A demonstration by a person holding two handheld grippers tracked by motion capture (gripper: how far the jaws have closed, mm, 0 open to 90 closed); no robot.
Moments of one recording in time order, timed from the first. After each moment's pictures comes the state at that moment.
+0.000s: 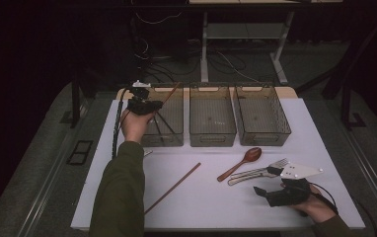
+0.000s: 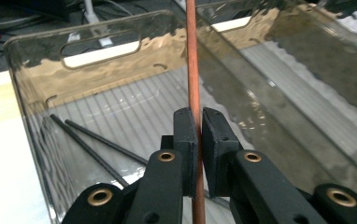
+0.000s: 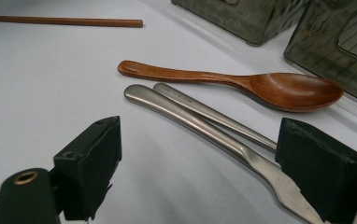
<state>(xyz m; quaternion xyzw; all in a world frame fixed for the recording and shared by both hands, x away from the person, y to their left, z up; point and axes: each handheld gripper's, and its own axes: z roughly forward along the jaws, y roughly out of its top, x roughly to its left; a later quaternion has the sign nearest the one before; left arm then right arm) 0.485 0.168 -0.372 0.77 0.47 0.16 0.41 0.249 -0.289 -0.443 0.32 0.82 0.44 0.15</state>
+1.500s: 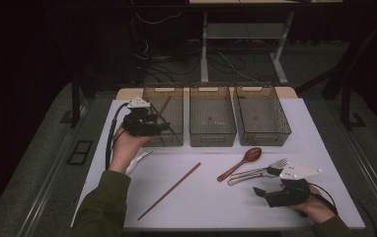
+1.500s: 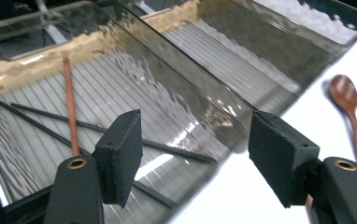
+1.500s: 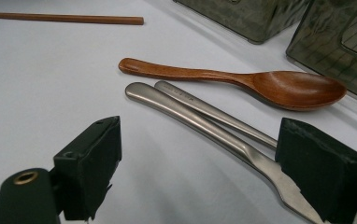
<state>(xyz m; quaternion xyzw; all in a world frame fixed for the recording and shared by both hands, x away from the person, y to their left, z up) 0.396 0.164 -0.357 0.80 0.38 0.14 0.44 0.248 -0.287 -0.443 0.32 0.83 0.44 0.15</state>
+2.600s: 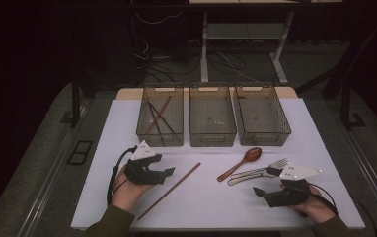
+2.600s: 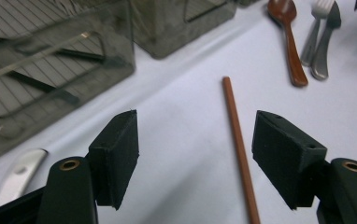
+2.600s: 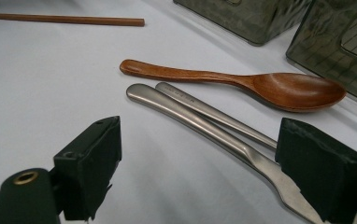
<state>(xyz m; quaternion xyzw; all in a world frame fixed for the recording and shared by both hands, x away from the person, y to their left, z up) 0.290 0.152 -0.413 0.83 0.34 0.12 0.43 0.247 -0.287 -0.442 0.32 0.83 0.44 0.15</state>
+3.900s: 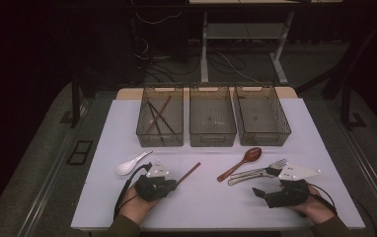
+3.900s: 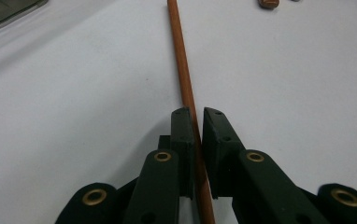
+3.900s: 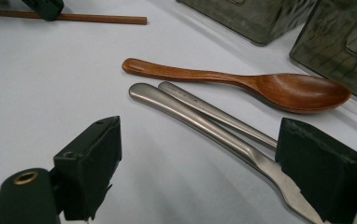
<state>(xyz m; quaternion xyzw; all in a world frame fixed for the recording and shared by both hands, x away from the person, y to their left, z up) 0.268 0.131 -0.446 0.87 0.31 0.07 0.37 0.247 -0.284 -0.443 0.32 0.83 0.44 0.15</state>
